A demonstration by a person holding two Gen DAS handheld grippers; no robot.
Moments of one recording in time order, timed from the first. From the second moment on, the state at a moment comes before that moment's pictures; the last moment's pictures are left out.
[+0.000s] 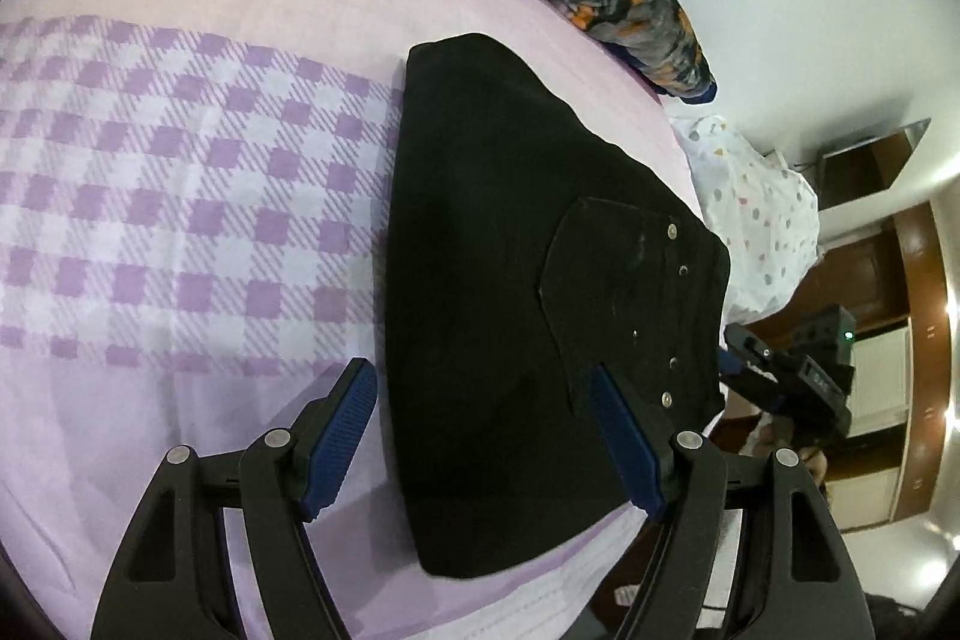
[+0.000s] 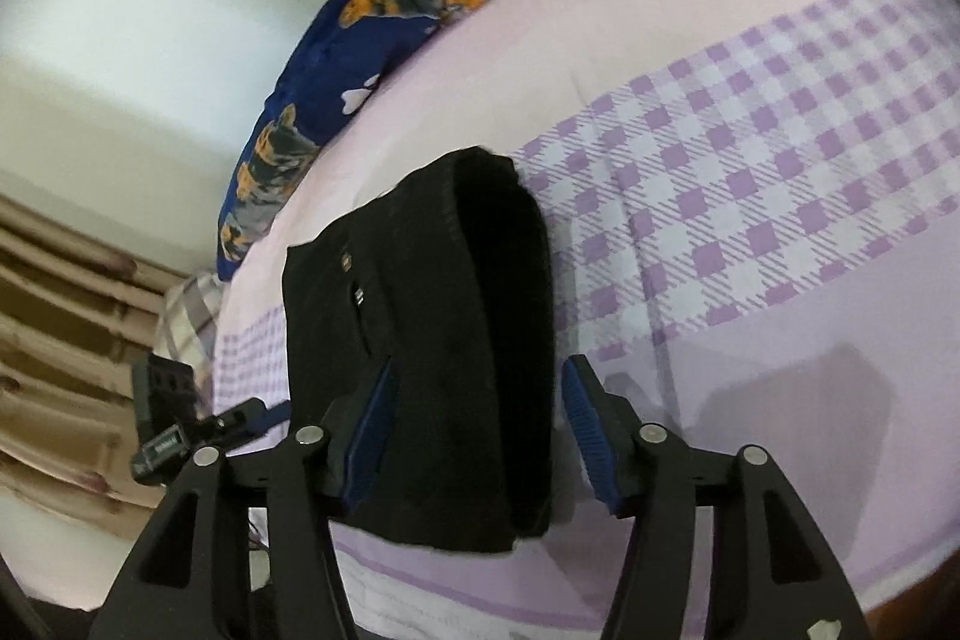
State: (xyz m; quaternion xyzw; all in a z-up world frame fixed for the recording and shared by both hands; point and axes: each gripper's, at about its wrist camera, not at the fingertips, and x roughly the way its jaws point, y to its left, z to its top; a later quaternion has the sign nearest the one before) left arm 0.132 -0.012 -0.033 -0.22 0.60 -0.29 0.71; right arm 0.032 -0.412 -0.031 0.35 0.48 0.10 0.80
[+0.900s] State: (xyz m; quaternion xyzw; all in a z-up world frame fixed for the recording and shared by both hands) left arm 0.178 -0.031 -0.055 -0.28 0.59 -0.38 0.65; right arm 0.103 -0.395 -0.069 0.38 0.50 0.24 0.74
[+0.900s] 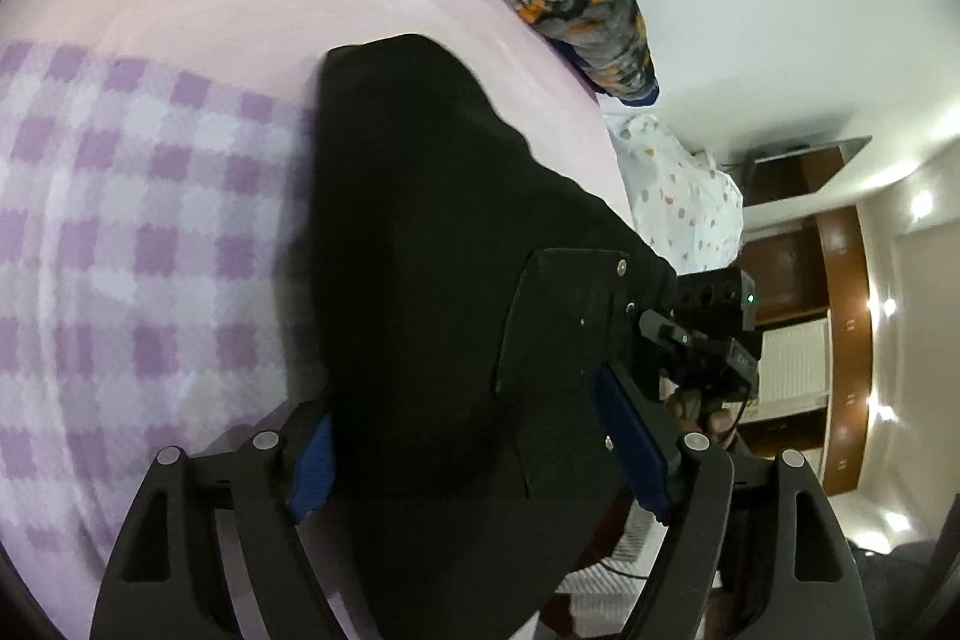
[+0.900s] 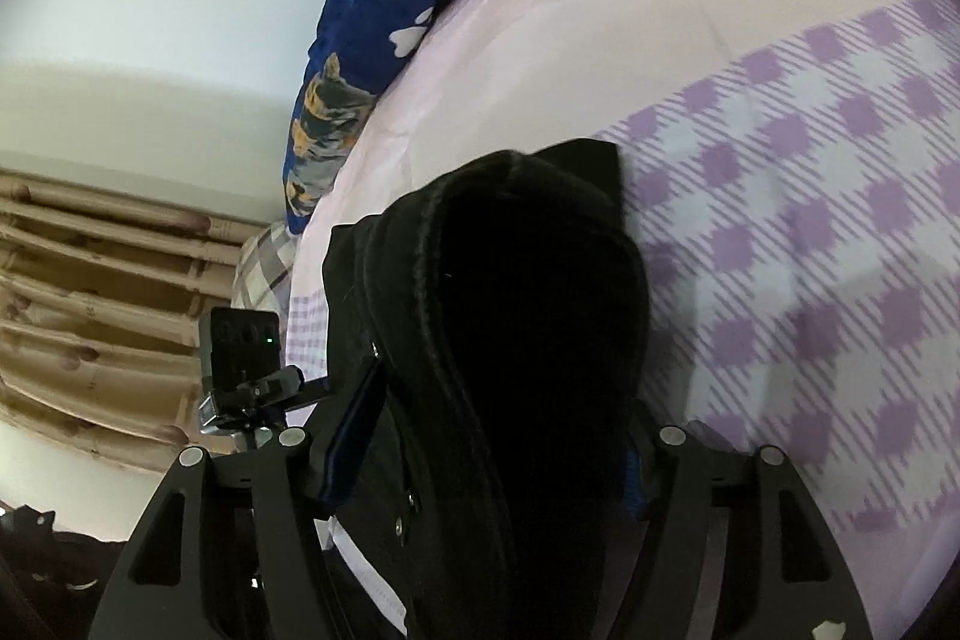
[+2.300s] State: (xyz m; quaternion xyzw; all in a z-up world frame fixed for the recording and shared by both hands) left arm 0.125 -0.042 0.019 -0.09 0.52 -0.24 0.81; right arm 0.085 -0.331 -0.018 0.40 0.47 0.18 0.77
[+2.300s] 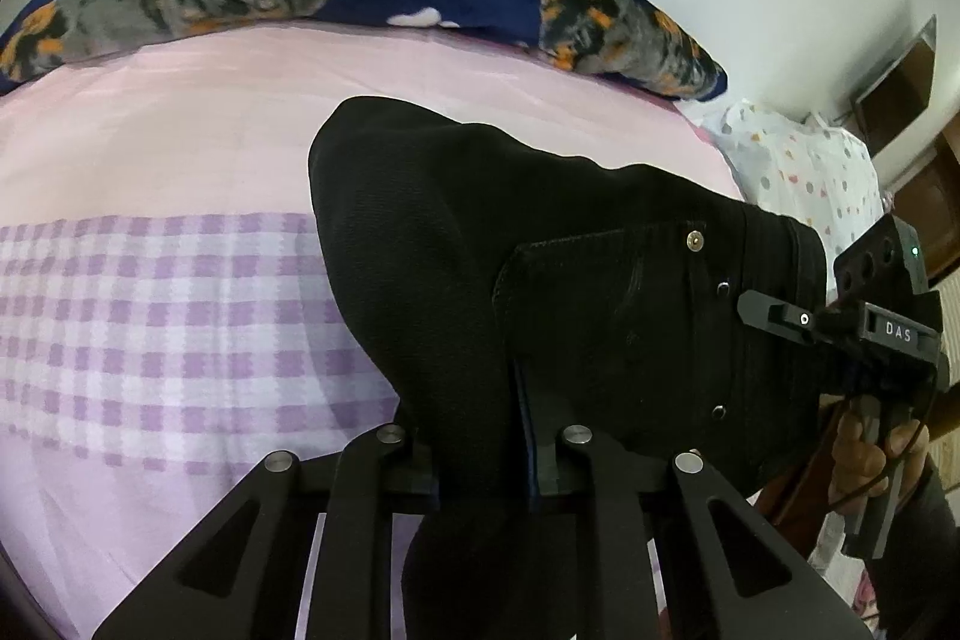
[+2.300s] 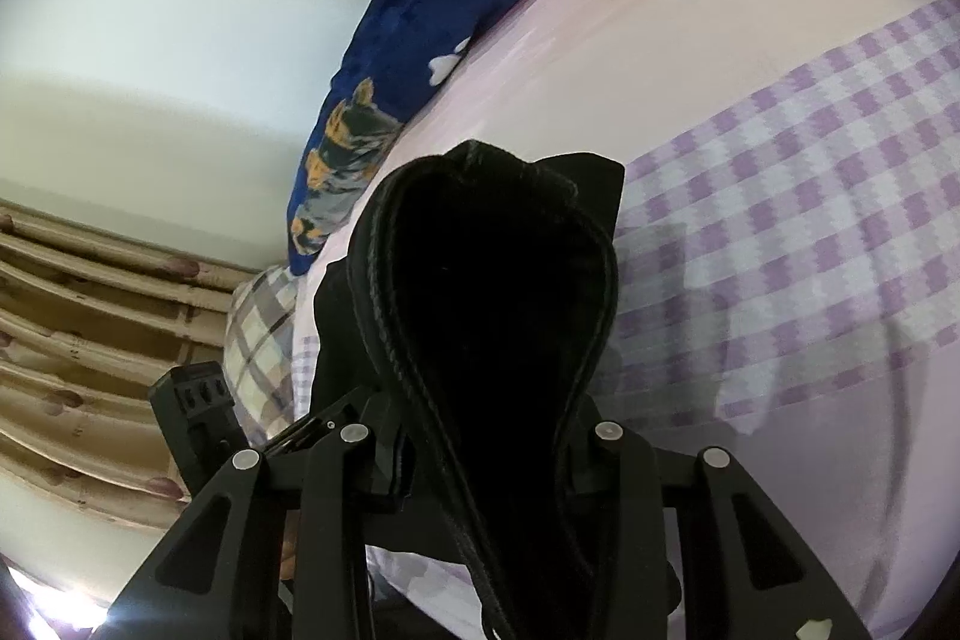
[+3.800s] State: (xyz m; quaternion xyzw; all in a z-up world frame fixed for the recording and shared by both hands) left arm 0.276 0.097 -0.023 -0.07 0.50 -0.12 0.85; right arm 0.279 -0.193 -0.030 0.23 0.49 0.16 0.82
